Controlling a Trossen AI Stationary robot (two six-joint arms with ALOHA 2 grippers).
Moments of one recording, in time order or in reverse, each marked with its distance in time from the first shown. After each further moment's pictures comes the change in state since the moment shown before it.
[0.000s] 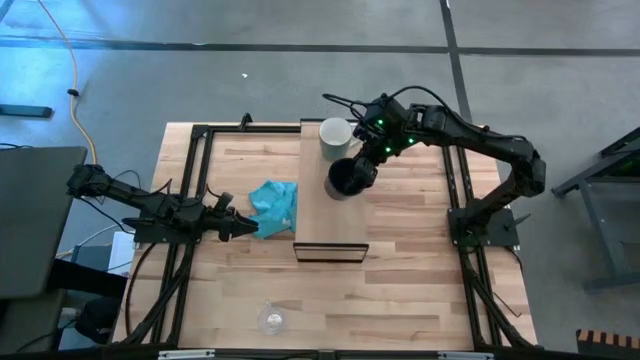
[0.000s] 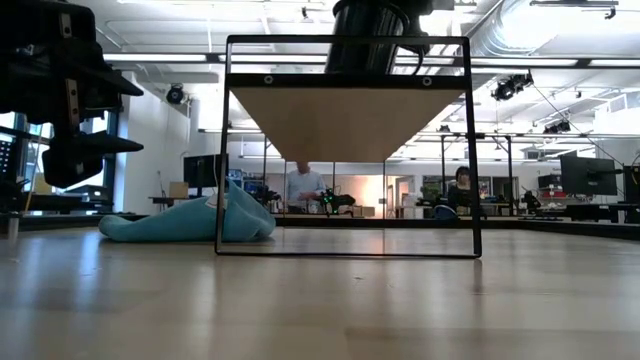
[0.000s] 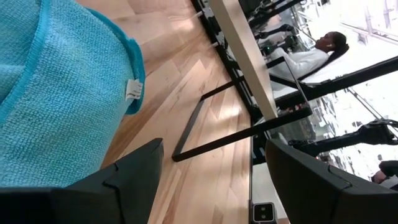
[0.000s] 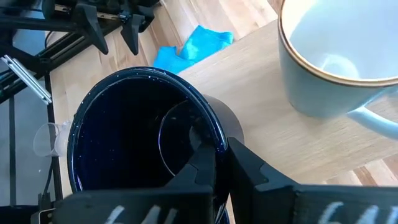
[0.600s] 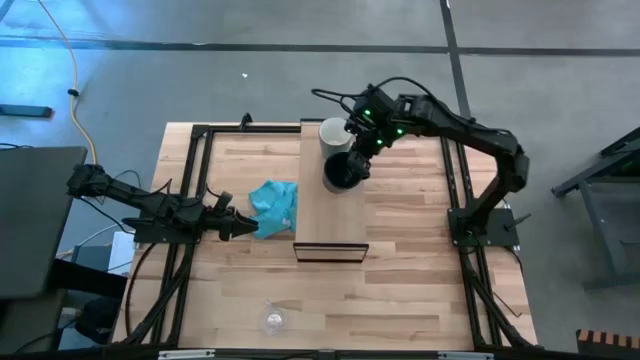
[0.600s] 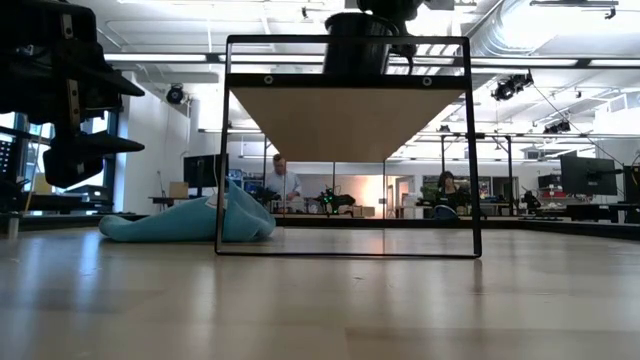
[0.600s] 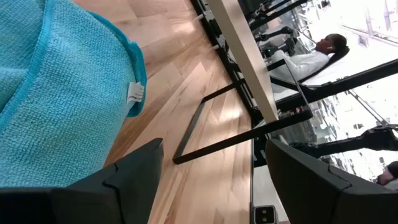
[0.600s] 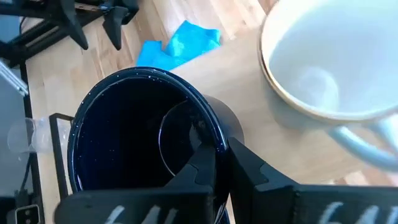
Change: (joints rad) left arm 0.000 0.000 0.000 0.001 -0.011 0.001; right arm -0.027 0.135 0.187 -0.130 0.012 -0.089
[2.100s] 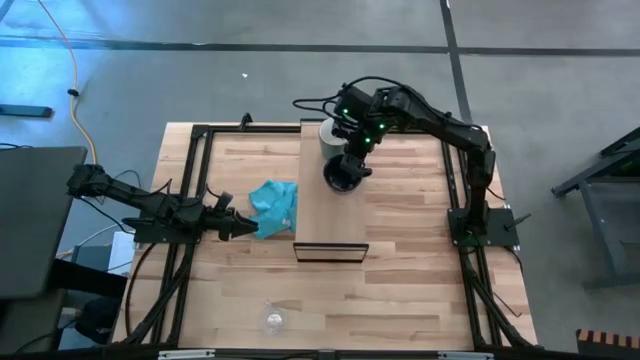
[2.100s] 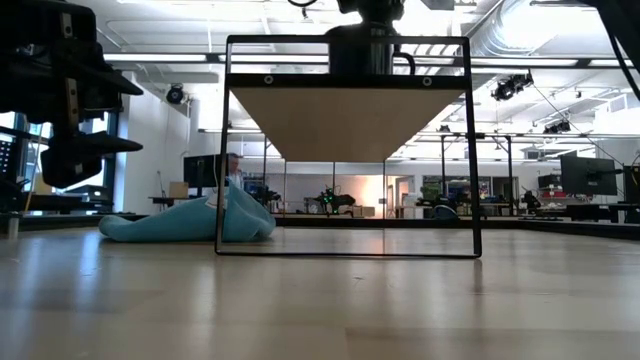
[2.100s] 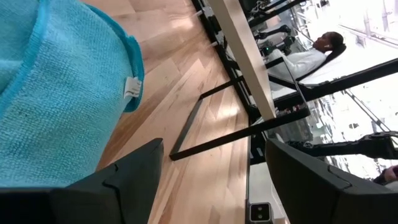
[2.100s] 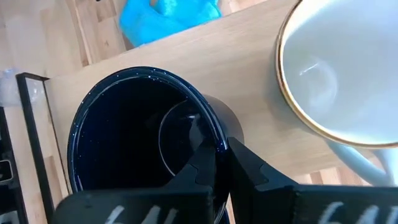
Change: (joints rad) left arm 0.000 0.000 0.000 0.000 0.017 -0.021; right arm 0.022 0.254 0.400 -0.358 0.045 -0.146
